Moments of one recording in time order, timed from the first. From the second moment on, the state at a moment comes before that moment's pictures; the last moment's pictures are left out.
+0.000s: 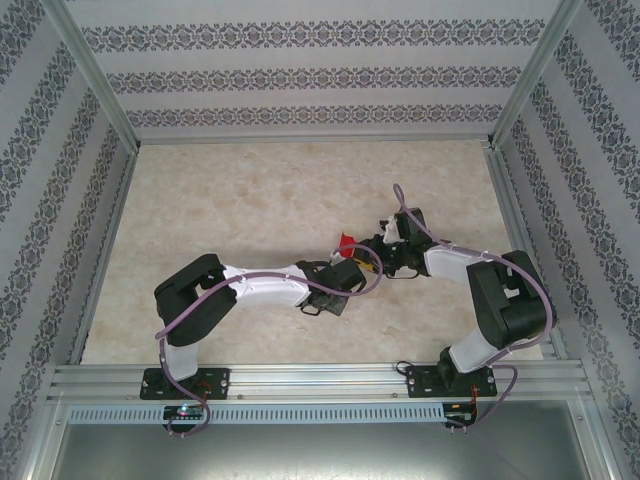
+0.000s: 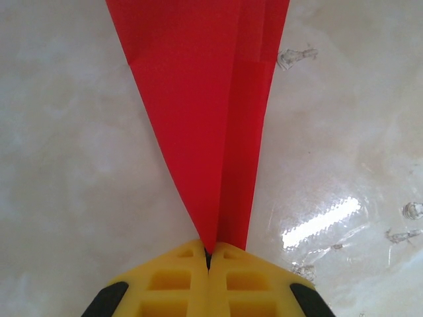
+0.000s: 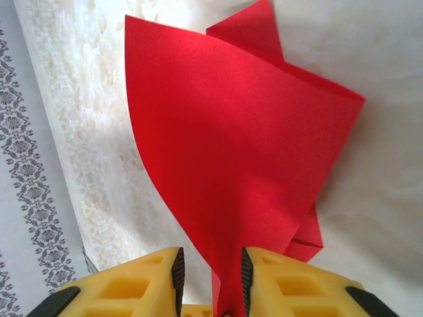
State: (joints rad) left arm -1.03 1.88 1.15 -0.50 -0.21 -0.56; right arm 0.28 1.58 0.68 -0.02 -0.68 0.83
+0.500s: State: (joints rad) left arm -1.04 1.88 1.15 -0.50 -0.21 -0.50; right arm 0.31 1.63 0.68 0.08 -0.75 0.86
